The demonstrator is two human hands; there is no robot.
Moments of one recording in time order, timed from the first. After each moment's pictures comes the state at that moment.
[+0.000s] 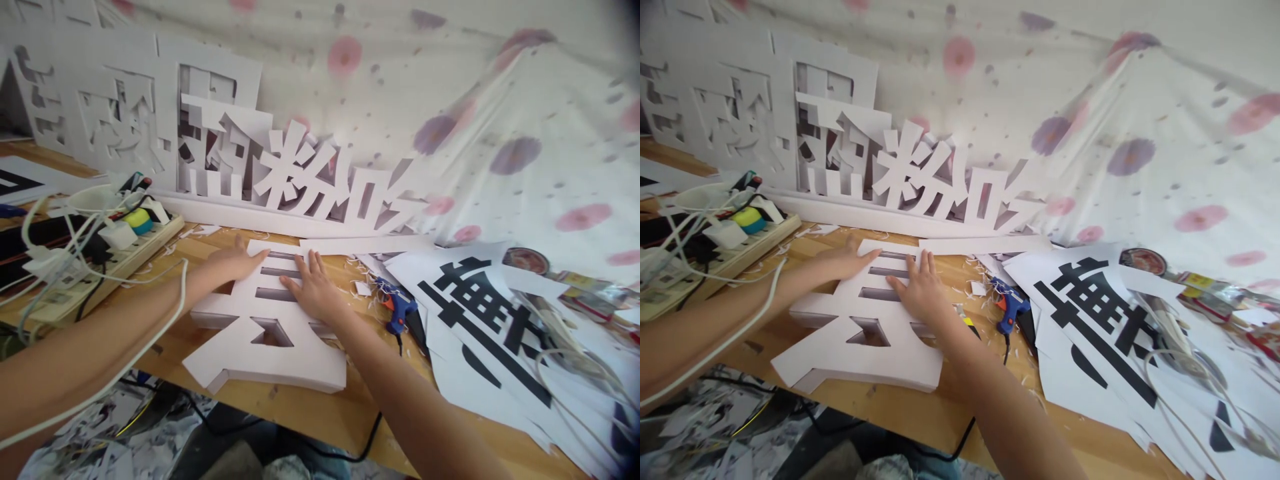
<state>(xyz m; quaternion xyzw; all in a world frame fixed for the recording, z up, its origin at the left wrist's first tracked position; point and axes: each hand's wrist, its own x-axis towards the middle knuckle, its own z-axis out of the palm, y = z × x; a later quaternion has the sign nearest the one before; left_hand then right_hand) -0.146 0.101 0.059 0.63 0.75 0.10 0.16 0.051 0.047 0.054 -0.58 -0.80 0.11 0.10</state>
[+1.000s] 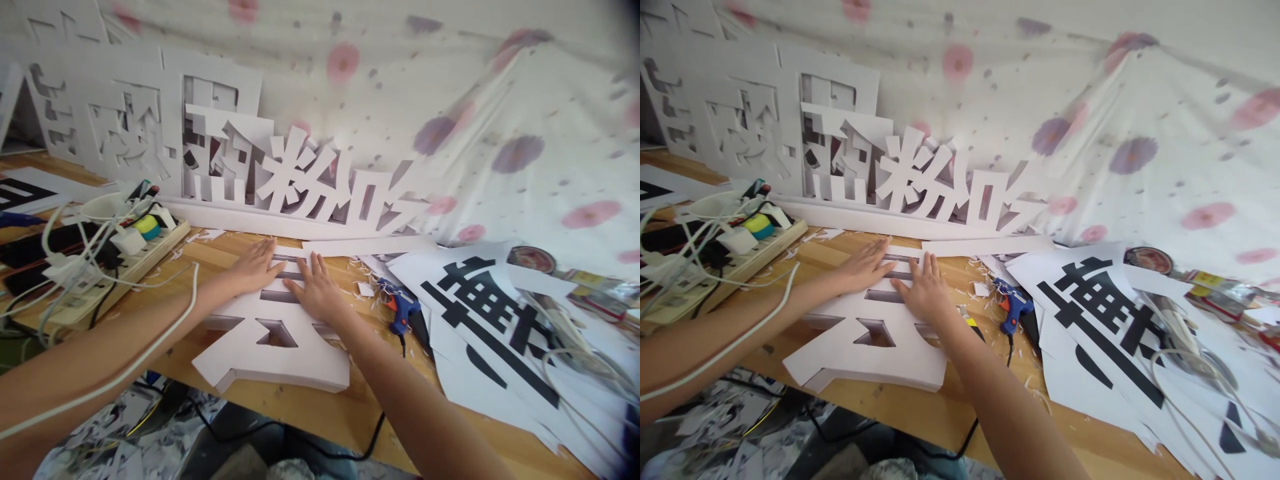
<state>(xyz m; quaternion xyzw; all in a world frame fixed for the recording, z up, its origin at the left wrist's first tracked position) -0.130 0.088 0.055 0.81 0.57 0.06 0.08 0.051 0.047 0.052 -0.57 -0.81 0.08 0.11</state>
